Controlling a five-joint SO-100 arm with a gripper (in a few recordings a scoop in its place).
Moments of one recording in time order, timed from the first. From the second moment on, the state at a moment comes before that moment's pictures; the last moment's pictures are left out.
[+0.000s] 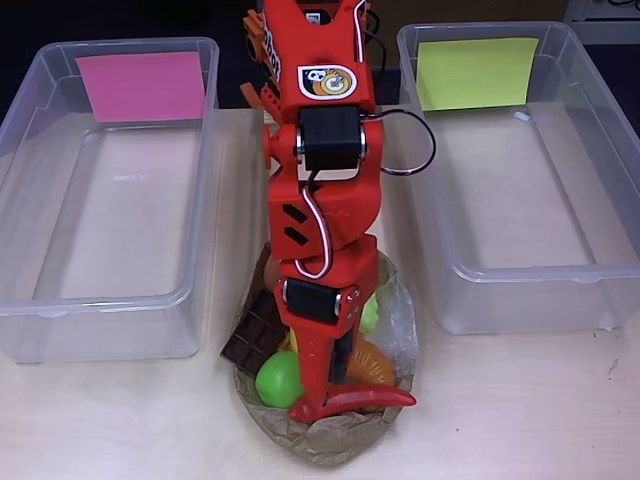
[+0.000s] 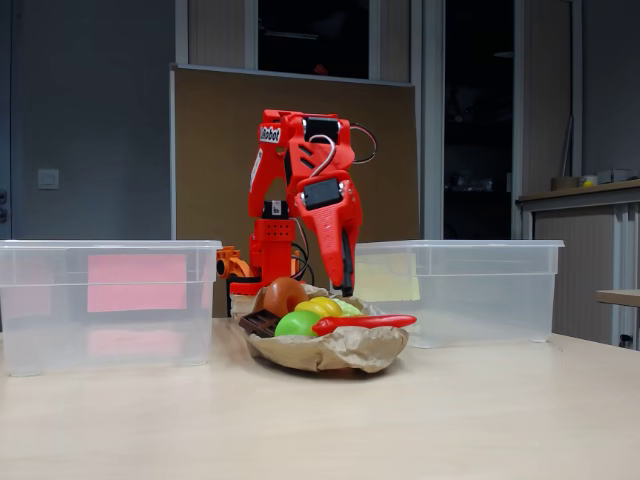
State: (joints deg) arm -6.4 59.8 68.6 55.4 25.1
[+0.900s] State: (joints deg) arm -8.5 45.7 57.7 60.5 11.2
